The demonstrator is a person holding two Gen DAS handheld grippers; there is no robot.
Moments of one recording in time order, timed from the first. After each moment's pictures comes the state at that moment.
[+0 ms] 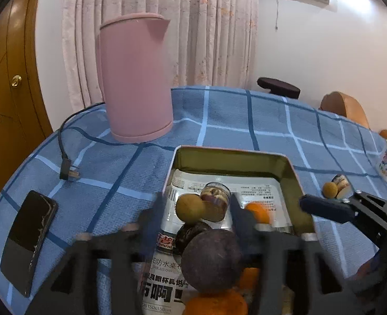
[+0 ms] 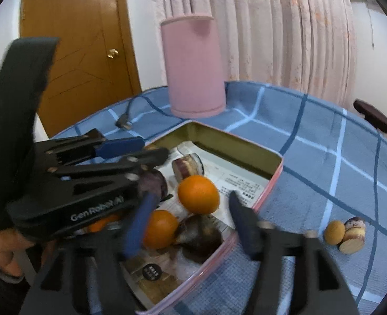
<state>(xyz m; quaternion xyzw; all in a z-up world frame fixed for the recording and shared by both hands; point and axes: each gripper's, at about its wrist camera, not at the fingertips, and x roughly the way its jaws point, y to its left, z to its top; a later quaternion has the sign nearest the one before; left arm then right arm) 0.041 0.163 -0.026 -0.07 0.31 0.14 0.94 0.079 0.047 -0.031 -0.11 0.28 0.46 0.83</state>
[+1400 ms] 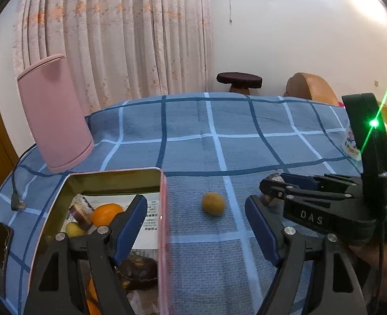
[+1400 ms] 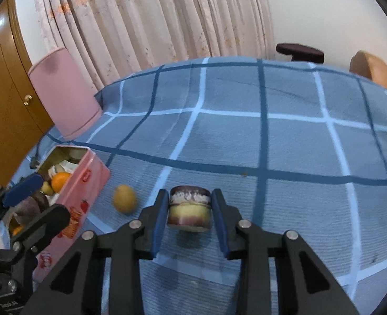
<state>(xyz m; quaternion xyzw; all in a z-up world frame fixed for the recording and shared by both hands) 0.091 0.031 -0.022 0.00 0.32 0.05 0.95 0.190 -0.087 -0.058 -0.01 0.39 0.28 0.88</state>
